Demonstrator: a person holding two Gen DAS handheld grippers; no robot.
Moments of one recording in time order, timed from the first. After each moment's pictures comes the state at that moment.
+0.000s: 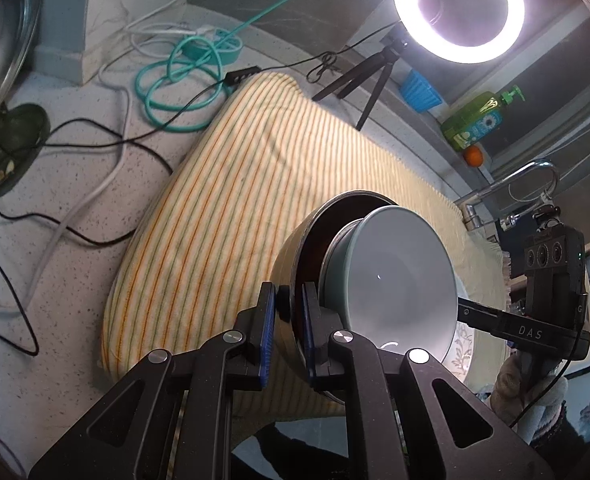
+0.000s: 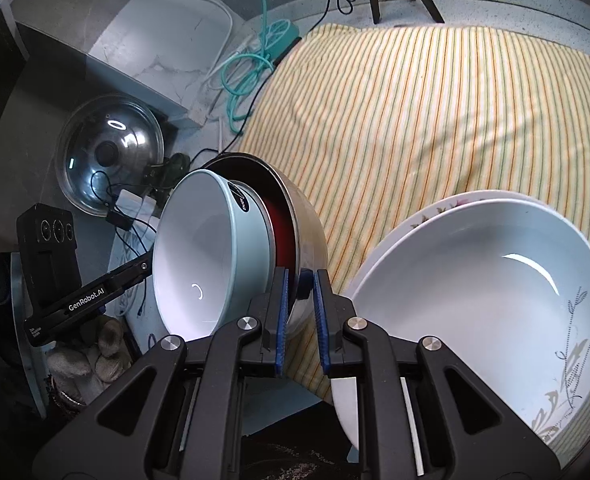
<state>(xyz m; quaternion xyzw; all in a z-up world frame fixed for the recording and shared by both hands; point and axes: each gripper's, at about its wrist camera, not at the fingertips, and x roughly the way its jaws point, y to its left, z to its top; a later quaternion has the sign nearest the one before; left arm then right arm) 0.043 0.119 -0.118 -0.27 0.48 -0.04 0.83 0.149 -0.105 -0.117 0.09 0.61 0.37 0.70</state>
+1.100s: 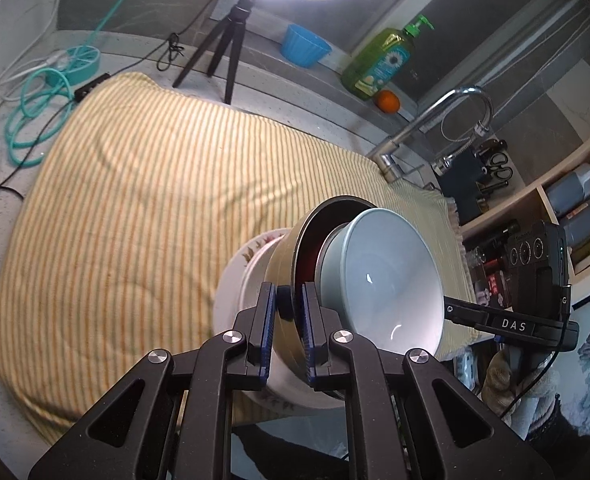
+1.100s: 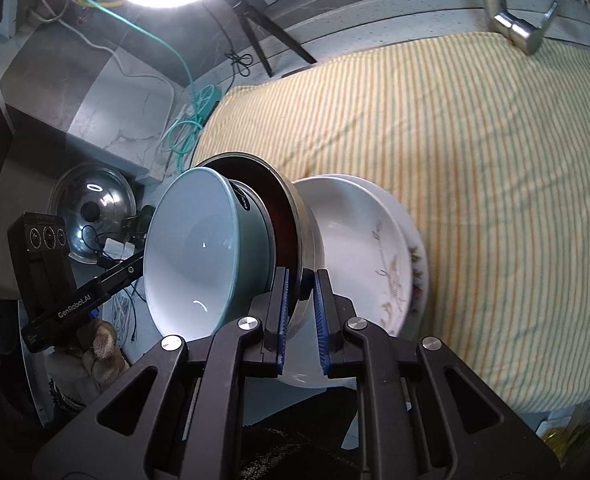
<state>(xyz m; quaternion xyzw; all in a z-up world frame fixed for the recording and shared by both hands) 0.076 -0.013 -0.095 -0.22 0.49 -0.17 0.83 0.135 -0.264 -0.085 0.16 0.59 0.27 0.74</state>
